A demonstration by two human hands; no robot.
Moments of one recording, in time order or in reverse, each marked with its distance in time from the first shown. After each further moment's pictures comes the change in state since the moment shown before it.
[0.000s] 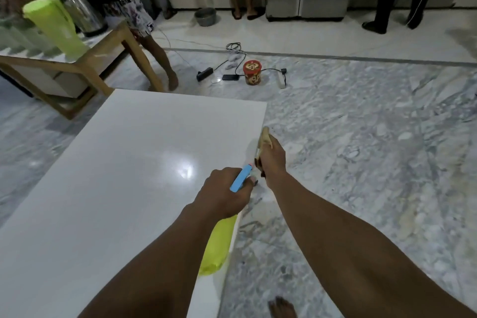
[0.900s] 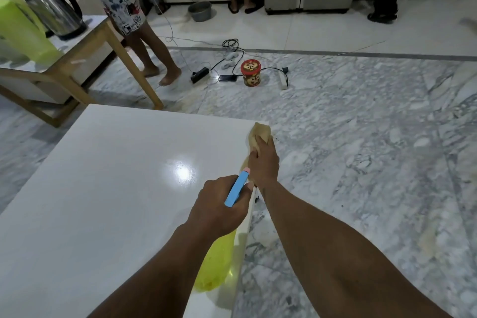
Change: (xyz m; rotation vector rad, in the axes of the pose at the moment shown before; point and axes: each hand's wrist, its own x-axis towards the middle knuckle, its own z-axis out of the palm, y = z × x) left_hand 0.140 -0.014 0.003 -0.053 0.096 0.075; right_hand 0.156 -0.005 0.056 -0.531 0.043 -0.378
